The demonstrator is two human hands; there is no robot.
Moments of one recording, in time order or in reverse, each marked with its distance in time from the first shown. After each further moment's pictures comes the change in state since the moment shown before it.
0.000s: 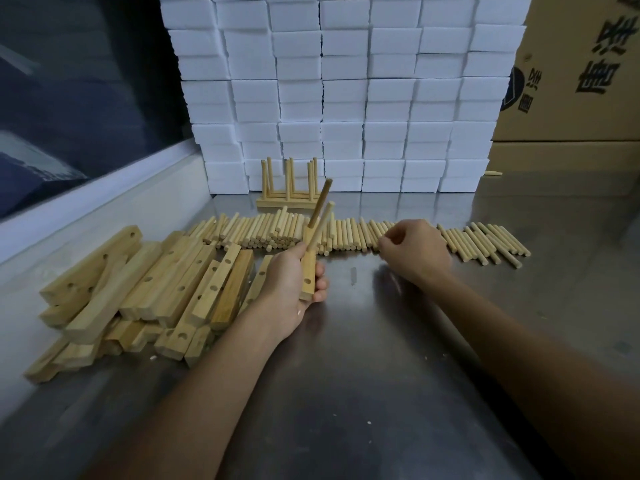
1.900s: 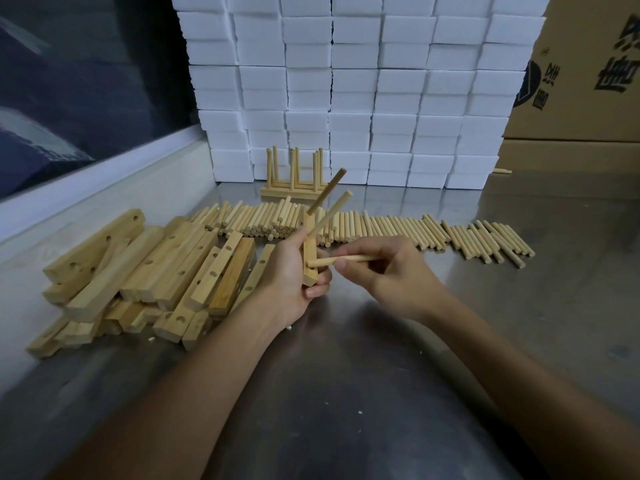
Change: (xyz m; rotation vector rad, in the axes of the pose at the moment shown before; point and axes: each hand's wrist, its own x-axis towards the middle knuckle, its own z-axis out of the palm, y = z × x) left_hand 0.001 -0.004 0.002 -0.060 -0.024 0.014; right_hand -0.065 -0.030 -0.019 0.590 -0.384 -0.436
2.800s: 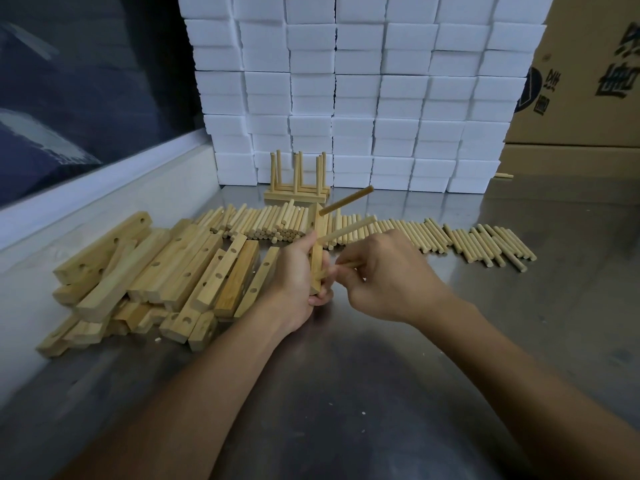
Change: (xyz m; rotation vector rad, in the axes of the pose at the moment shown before) left_hand -0.003 -0.003 -0.001 0.073 -0.045 -0.008; right_hand 0.008 -0.030 0.008 -0.697 -0.011 -0.119
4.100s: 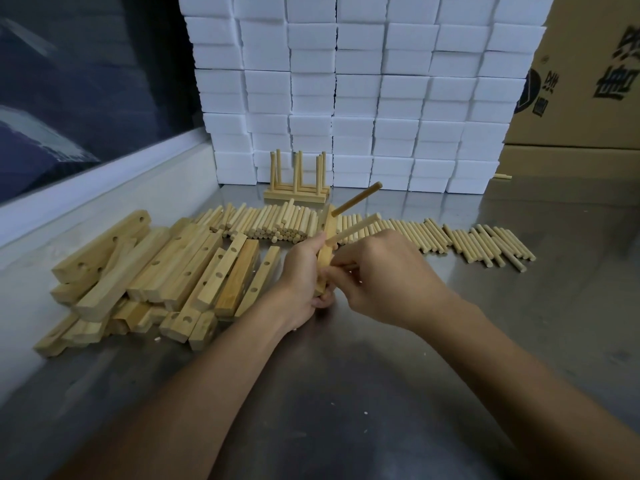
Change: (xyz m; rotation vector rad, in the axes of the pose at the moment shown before) left_hand -0.006 0.004 0.006 0.091 -0.020 -0.032; right_hand -0.003 -0.015 -0.006 -0.167 -0.051 -0.067
